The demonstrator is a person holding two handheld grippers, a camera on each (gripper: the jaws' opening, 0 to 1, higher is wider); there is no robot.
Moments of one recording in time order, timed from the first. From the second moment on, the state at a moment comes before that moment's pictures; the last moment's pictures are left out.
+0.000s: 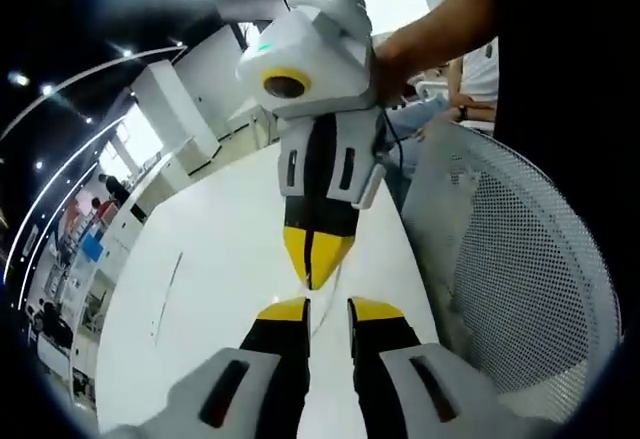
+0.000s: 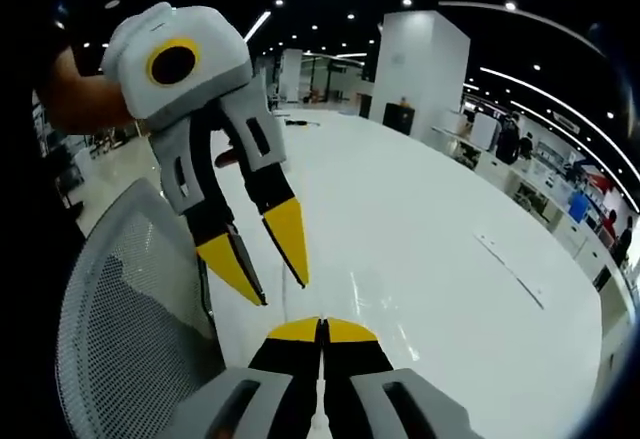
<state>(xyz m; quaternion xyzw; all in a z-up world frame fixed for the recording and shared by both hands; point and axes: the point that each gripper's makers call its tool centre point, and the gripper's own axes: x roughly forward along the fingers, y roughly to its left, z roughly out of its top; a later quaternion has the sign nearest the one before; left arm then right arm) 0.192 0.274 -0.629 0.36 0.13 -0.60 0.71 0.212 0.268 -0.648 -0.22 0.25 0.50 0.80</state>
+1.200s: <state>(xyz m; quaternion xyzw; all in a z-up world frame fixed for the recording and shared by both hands) 0.203 0.291 -0.658 0.42 0.14 -0.56 0.70 0.250 0.255 -0.605 -0.20 0.19 0.44 0.85</state>
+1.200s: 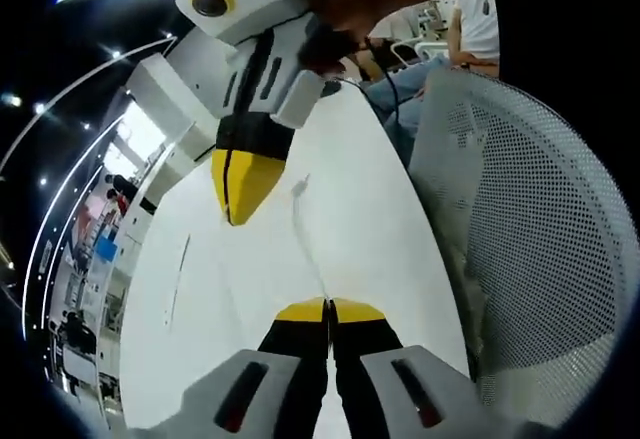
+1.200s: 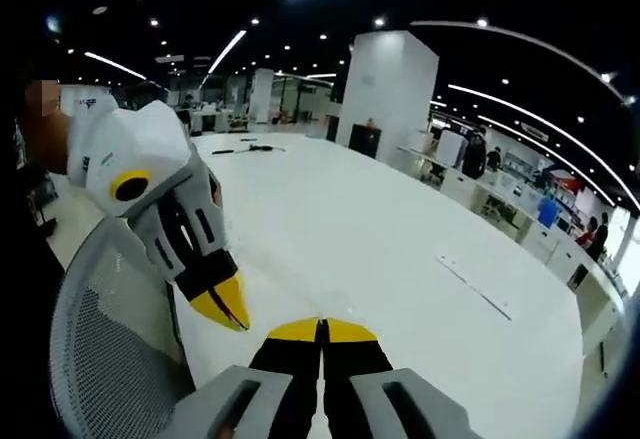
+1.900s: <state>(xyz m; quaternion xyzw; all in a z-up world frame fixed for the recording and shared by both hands) 0.210 0.307 -0.663 0.41 0.15 -0.54 0.72 0.254 0.263 -0.594 -0.23 0.16 0.44 0.85</state>
